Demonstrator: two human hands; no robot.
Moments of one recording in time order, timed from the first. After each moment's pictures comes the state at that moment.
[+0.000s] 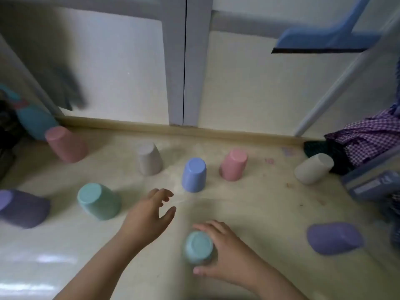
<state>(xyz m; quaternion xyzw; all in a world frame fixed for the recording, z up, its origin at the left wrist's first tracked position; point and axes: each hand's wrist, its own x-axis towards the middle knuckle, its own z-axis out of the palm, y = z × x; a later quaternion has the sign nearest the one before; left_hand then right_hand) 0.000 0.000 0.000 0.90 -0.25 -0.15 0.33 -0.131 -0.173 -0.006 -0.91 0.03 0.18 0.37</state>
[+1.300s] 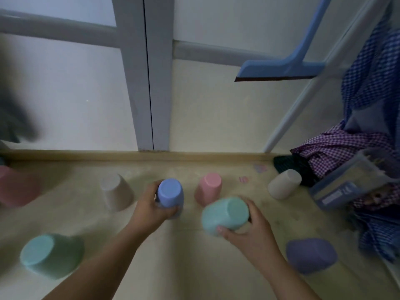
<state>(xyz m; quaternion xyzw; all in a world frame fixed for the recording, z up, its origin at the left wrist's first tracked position) 0.069 -0.094 -0.020 0.78 -0.19 -0.21 0.57 -0.104 -0.256 0.024 -0.82 0.28 -0.15 0.47</state>
